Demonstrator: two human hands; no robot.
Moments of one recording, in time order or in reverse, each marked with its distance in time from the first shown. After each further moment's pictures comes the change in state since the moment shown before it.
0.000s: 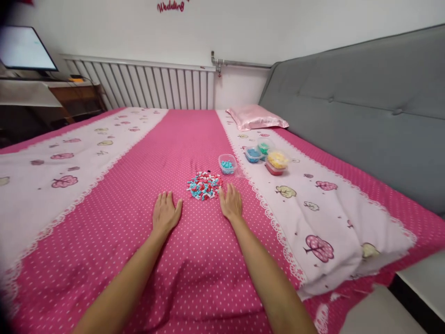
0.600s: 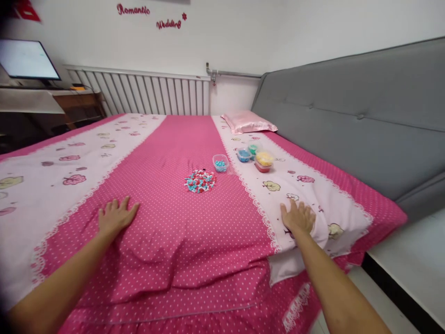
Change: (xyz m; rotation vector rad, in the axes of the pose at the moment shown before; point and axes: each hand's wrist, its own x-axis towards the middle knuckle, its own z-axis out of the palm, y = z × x) left_hand -0.010 -0.110 -0.088 0.390 -0.110 -0.246; right_hand -0.078 0.159 -0.171 -0.634 0.116 0.510
